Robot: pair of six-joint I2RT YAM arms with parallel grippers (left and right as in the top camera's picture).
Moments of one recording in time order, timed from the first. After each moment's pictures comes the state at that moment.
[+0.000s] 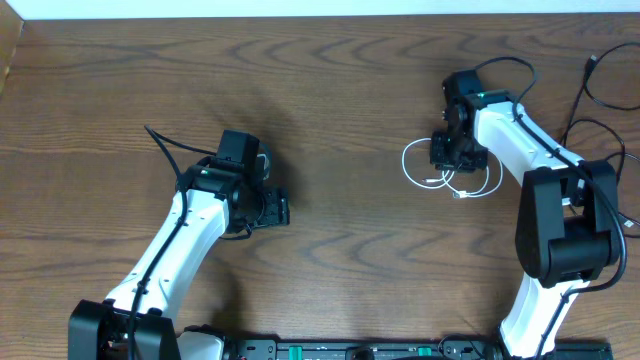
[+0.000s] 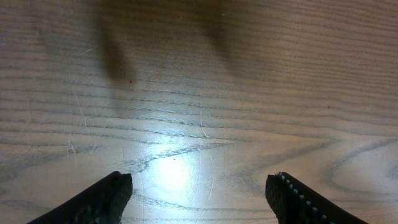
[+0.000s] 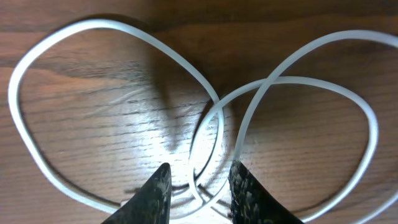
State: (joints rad) left arm -0.22 1.44 0.90 -0.86 0.20 -0.32; right arm 0.17 2.02 1.40 -0.89 0.00 0.32
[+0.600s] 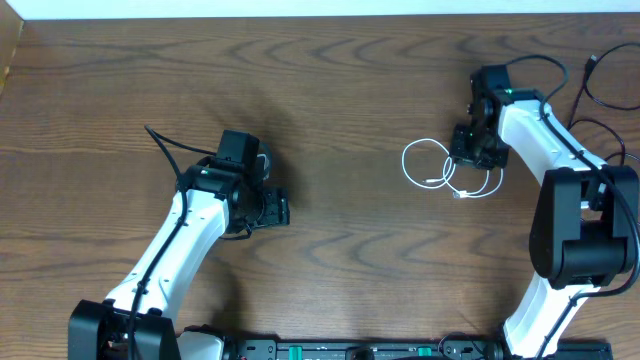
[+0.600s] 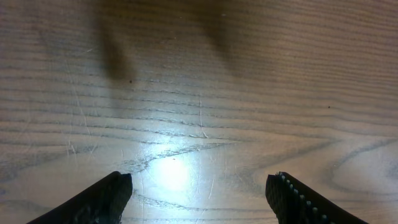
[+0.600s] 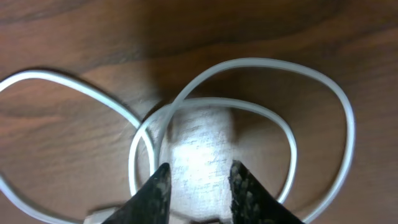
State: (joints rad) left arm -0.22 1.44 0.90 -0.86 0.20 -0.32; right arm 0.07 1.99 1.36 -0.83 -0.01 0.33
